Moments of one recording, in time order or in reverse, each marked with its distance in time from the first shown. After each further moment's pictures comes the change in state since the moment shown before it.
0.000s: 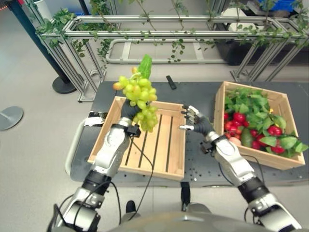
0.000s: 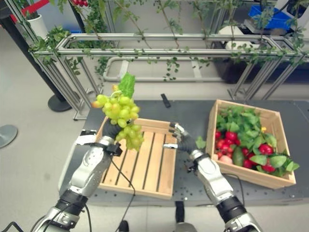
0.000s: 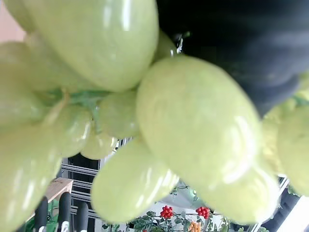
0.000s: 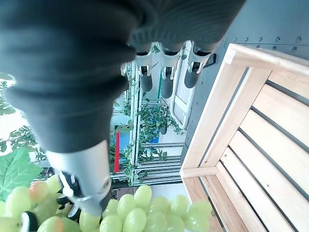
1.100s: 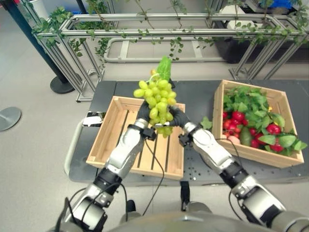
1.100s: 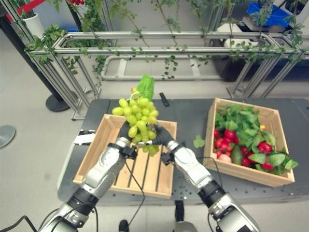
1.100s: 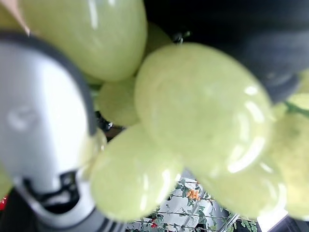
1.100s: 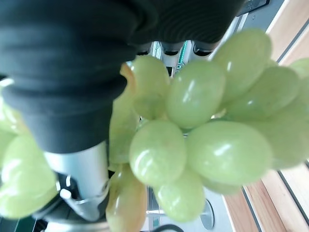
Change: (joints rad) left arm -0.051 -0.065 -0.179 0.001 -0.042 0.000 0.043; right arm -0.209 0.101 0.228 0.051 -0.005 -0.006 -0.050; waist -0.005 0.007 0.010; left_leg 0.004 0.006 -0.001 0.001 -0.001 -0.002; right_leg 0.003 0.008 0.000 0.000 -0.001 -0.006
